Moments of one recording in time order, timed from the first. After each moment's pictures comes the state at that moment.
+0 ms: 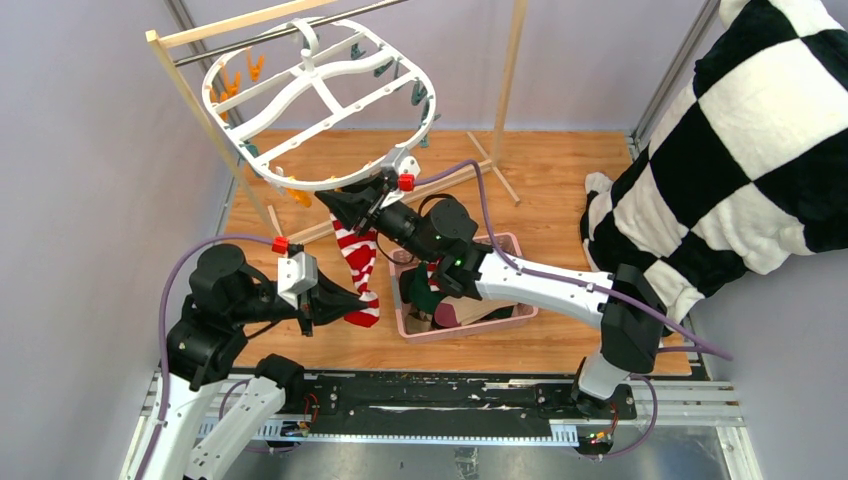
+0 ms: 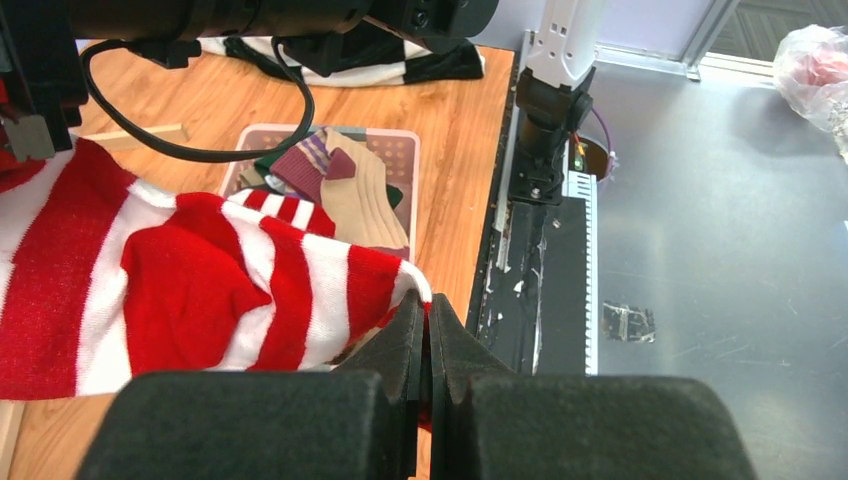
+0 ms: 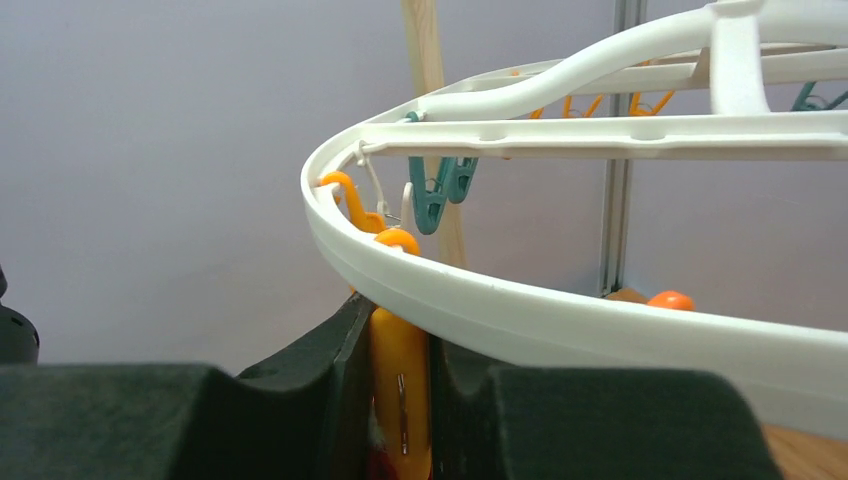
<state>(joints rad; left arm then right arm) -0.36 0.51 0.92 -0.64 1.02 0.15 1.12 1.64 1.32 0.77 0.00 0.11</state>
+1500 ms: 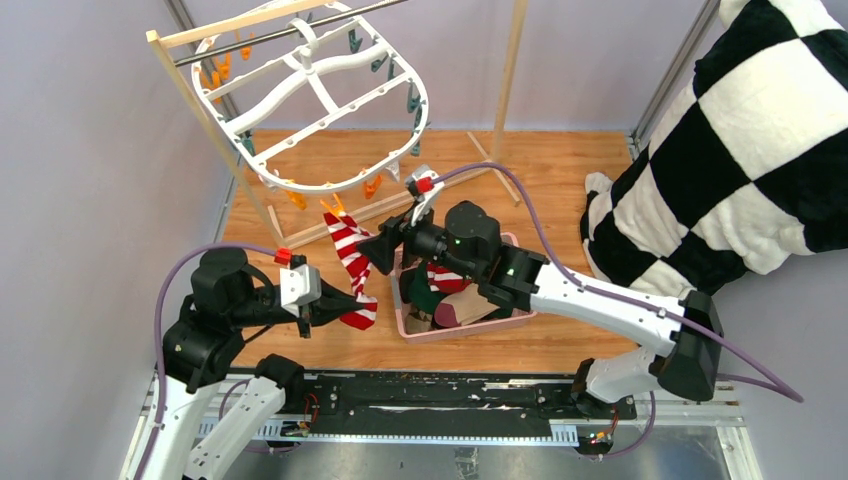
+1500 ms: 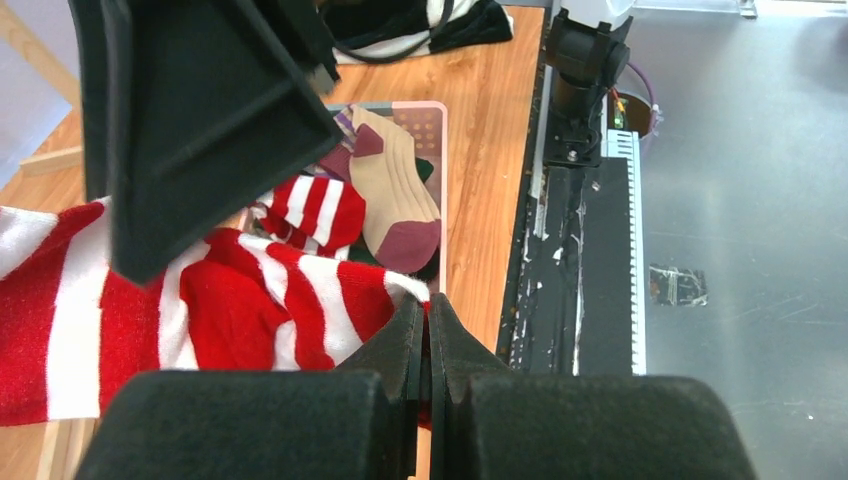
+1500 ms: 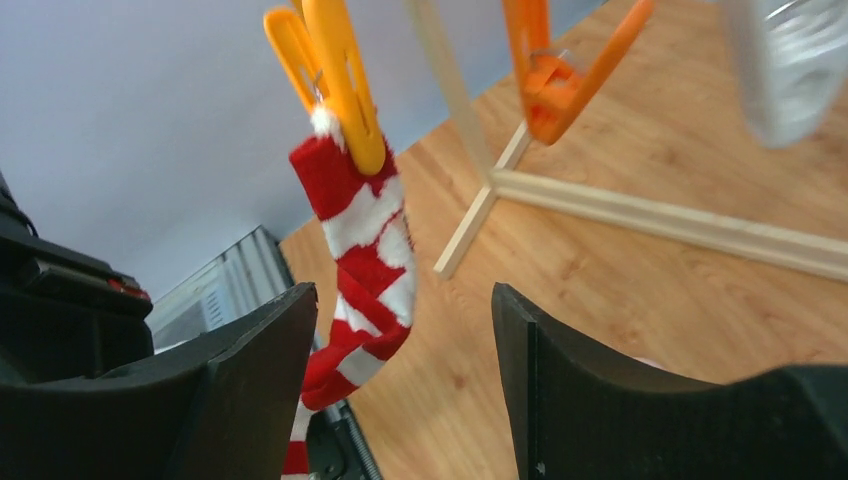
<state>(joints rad) -0.36 0.50 0.95 -0.75 0.98 0.34 1.11 1.33 1.18 0.13 0.06 0.33</state>
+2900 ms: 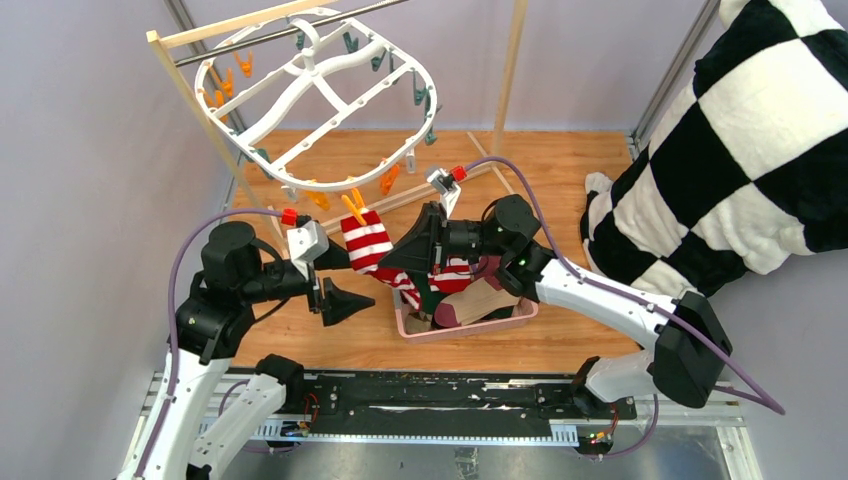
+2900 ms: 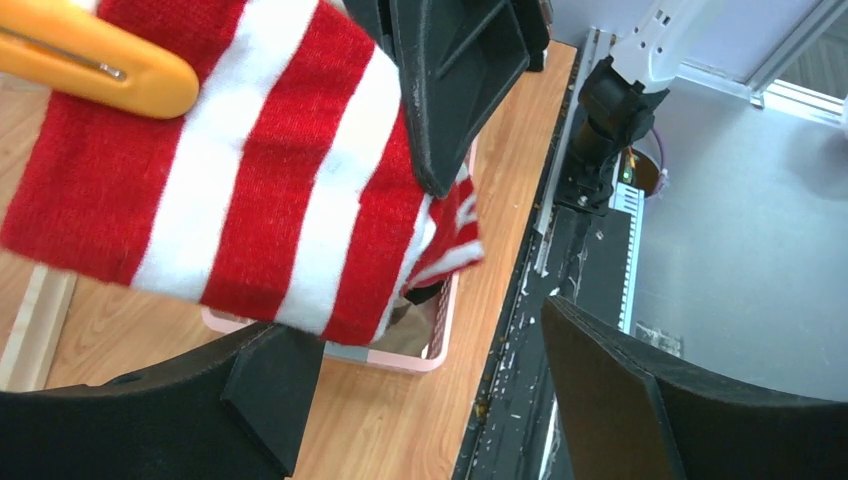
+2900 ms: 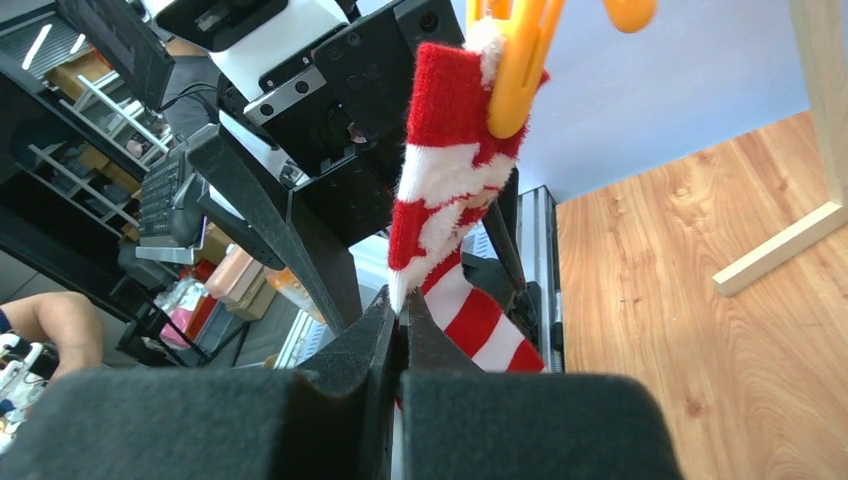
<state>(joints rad) -0.32 0.63 0.97 -0.64 0.93 0.13 0.88 1.33 0.96 0.65 -0.78 0.78</state>
